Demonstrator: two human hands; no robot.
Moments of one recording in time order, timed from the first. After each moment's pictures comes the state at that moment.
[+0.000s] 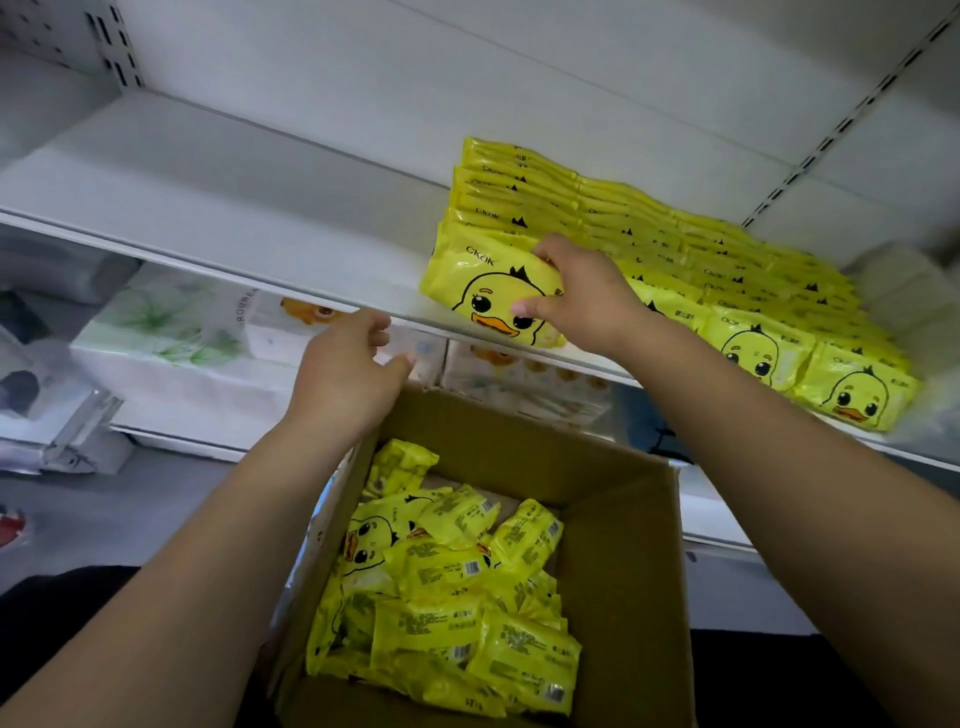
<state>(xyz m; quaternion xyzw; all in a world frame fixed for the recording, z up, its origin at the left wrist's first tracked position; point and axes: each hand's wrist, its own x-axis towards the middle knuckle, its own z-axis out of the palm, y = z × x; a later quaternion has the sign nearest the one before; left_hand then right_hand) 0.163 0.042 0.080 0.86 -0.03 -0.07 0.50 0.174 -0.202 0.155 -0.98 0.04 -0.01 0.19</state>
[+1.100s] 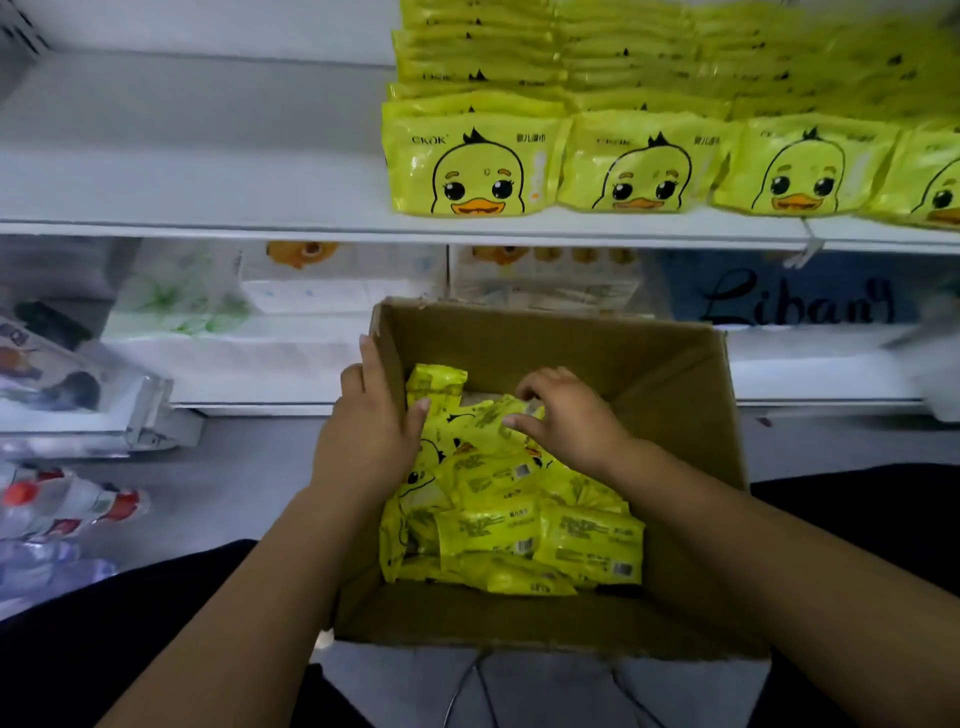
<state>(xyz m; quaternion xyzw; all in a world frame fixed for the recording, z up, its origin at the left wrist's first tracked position) 0.083 0.047 -0.006 0.95 -0.13 -0.14 0.24 0.022 -0.189 -0.046 -0.97 0.05 0.07 0.23</state>
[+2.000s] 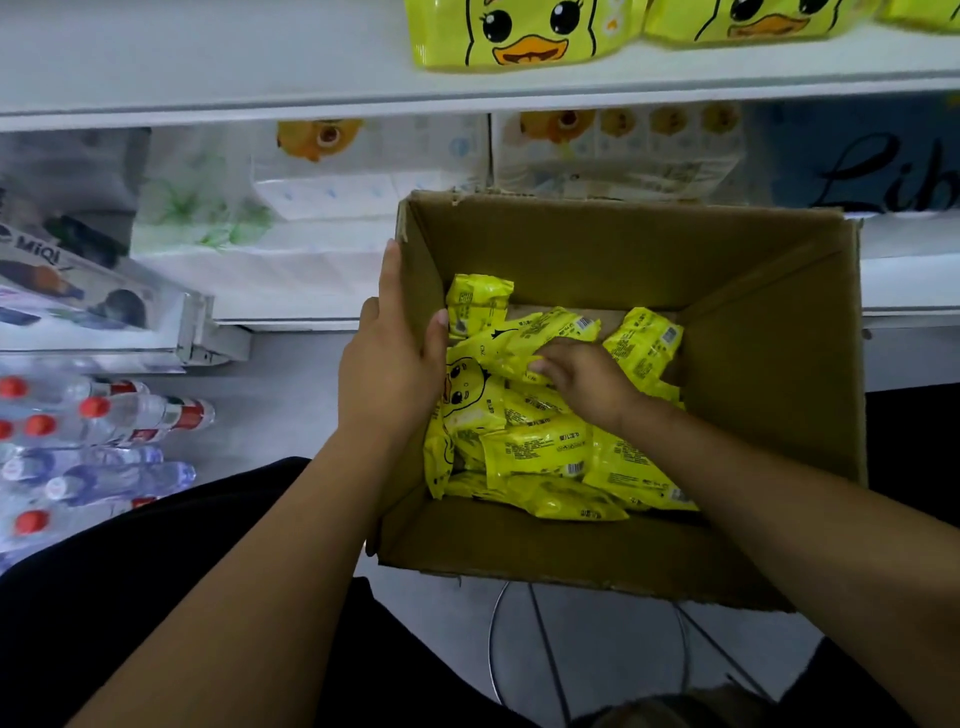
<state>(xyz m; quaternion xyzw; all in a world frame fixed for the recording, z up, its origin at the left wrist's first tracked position) 0.087 0.055 -0.031 0.95 -0.10 -0.06 0.27 0.016 -0.162 -0.147 -0.90 0.06 0.11 0.41</state>
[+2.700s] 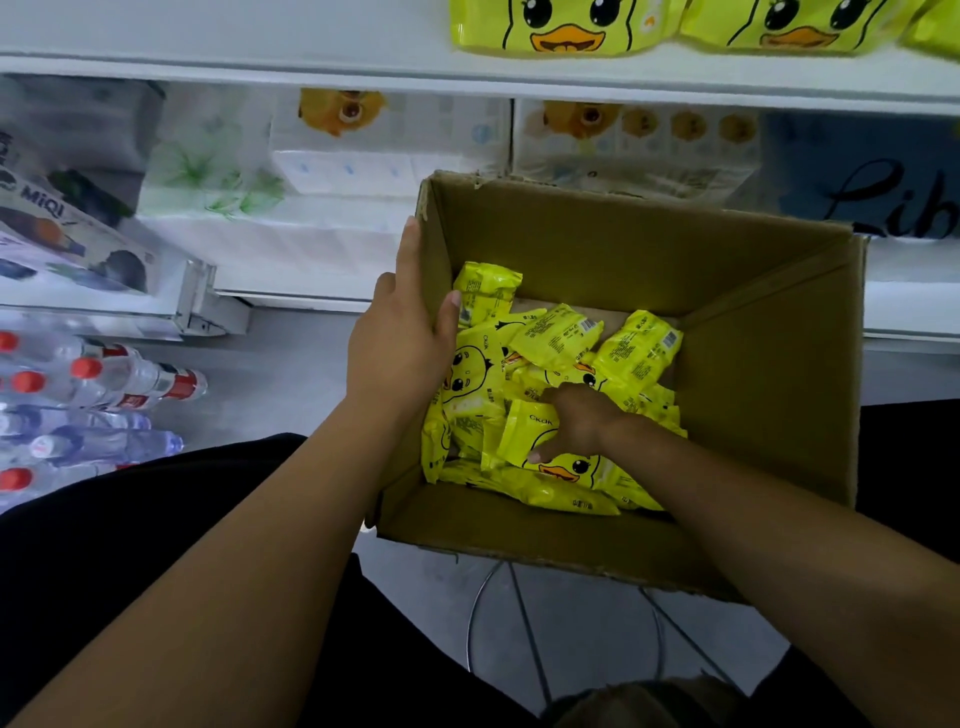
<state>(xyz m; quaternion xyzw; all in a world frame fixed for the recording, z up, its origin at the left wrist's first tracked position) 0.088 0.058 -0.035 0.95 -0.10 -0.06 0.28 -0.002 -0.142 -0.150 -0.89 0.06 0.42 0.18</state>
